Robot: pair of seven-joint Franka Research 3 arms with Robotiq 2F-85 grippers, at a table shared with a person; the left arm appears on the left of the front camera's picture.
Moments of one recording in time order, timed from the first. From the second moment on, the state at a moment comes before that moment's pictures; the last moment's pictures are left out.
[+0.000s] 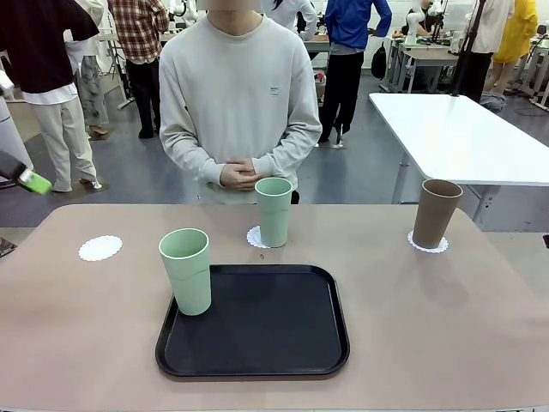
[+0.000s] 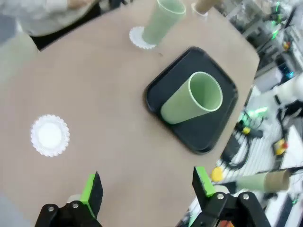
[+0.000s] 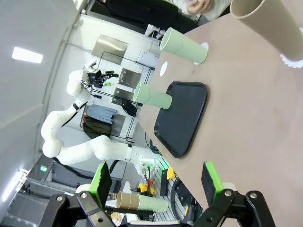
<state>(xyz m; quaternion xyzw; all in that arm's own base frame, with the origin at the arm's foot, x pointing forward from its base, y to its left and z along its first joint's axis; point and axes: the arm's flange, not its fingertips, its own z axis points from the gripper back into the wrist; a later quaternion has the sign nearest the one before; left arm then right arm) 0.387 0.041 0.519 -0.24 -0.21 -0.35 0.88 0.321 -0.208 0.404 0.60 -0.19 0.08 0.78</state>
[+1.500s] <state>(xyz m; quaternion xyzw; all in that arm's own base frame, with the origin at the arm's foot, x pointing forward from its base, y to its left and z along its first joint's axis) 0.383 -0.041 0.424 -0.31 -0.26 -0.55 0.73 0.320 -0.209 0.404 0.60 -0.19 0.08 0.78</state>
